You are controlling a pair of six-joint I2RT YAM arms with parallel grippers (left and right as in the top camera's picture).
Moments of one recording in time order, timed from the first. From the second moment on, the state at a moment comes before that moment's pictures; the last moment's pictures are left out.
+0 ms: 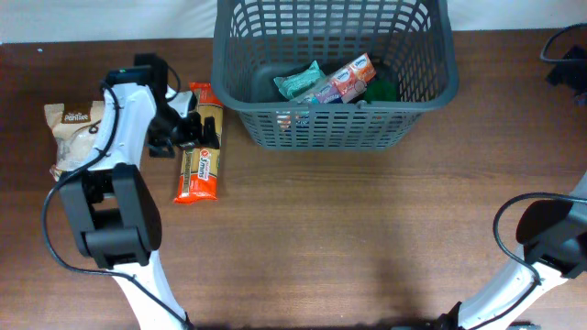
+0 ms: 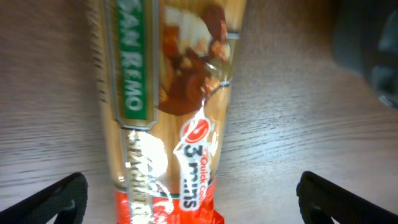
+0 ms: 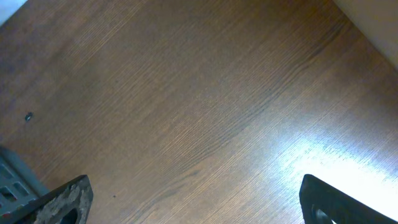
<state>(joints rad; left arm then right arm) 0.06 2.12 1.76 -1.21 0.22 0.03 -0.47 2.09 2.42 -1.48 0.11 0.26</state>
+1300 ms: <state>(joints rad) -0.04 2.18 1.74 -1.11 -0.03 -0.06 -0.47 2.09 2.42 -1.48 0.11 0.26</state>
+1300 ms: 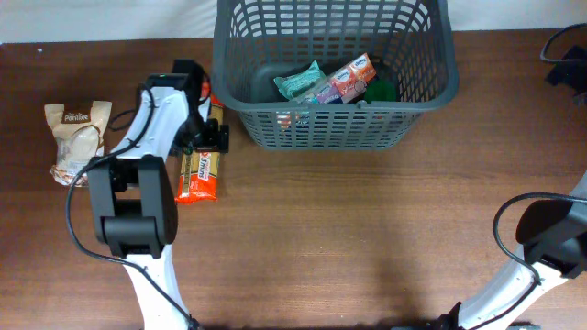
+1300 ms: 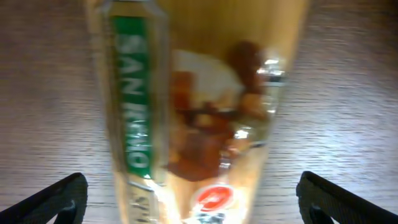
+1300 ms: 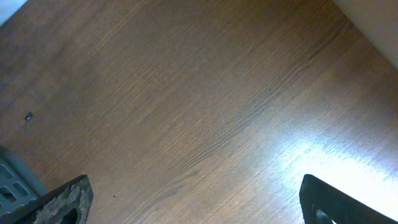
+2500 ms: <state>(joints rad) -0.03 2.24 1.75 -1.09 -0.02 -0.05 -0.47 2.09 2.42 -1.48 0.11 0.26</state>
